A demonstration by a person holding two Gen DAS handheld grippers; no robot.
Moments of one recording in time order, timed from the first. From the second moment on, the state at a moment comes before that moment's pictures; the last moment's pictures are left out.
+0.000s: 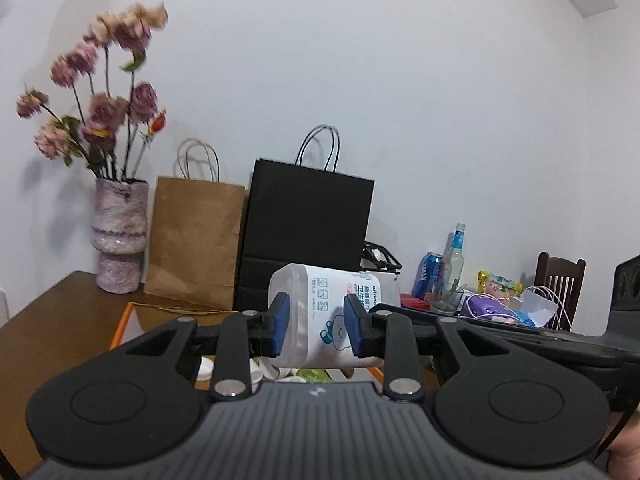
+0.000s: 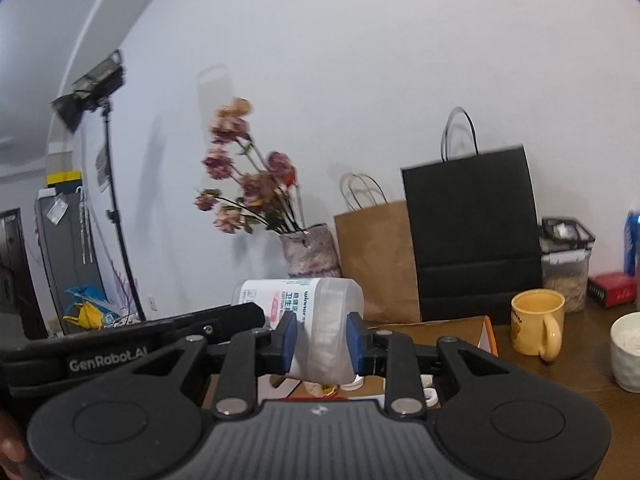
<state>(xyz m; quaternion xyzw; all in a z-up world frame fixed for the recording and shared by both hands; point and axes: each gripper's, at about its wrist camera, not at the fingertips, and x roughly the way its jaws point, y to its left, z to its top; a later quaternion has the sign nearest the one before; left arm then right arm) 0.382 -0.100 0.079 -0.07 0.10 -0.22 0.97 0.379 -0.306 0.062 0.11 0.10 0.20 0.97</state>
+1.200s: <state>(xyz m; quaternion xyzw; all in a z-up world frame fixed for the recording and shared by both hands) 0.522 -0.118 -0.012 -0.07 0.34 -0.19 0.92 0.525 -0.321 -0.017 0.10 0.35 0.14 0.92</state>
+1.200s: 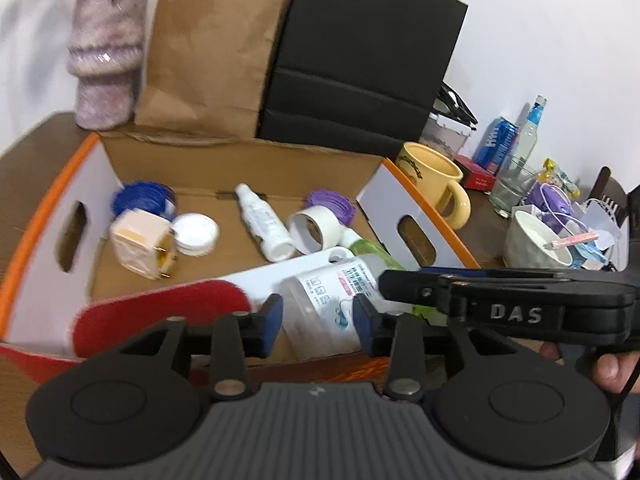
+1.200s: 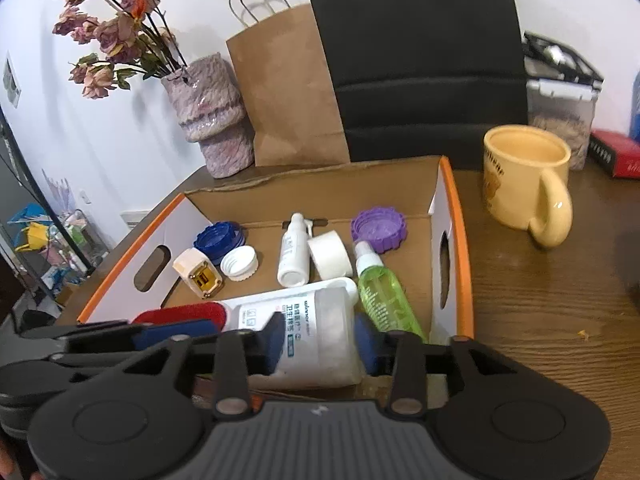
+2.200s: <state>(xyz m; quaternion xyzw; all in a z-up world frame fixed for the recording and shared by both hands) 0.311 -0.031 0.070 -0.02 0.08 -0.05 1.00 0.320 -0.279 0.038 0.03 0.09 0.09 0.99</state>
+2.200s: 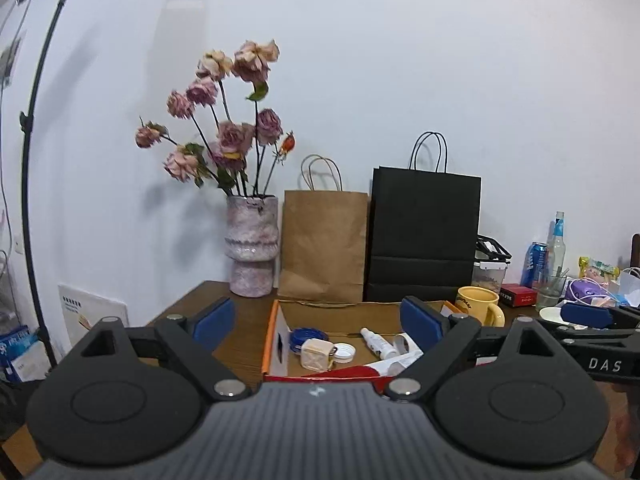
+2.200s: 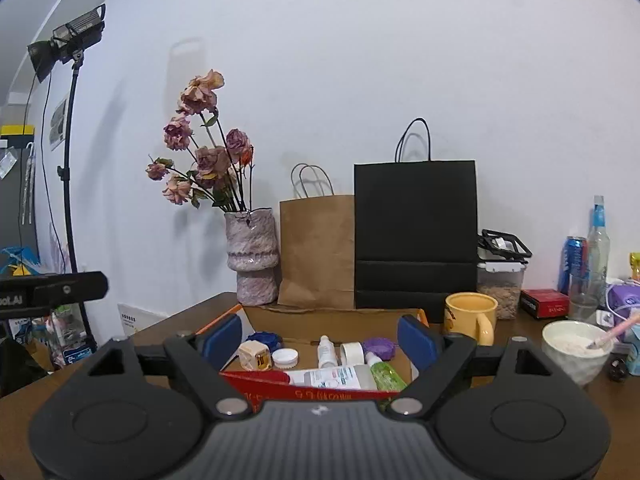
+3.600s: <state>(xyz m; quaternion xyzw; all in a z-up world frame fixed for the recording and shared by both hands) 0.045 -0.016 0.015 -0.01 0.08 -0.05 1.00 0.018 -0.246 -0.012 0.04 0.07 0.09 0.99</state>
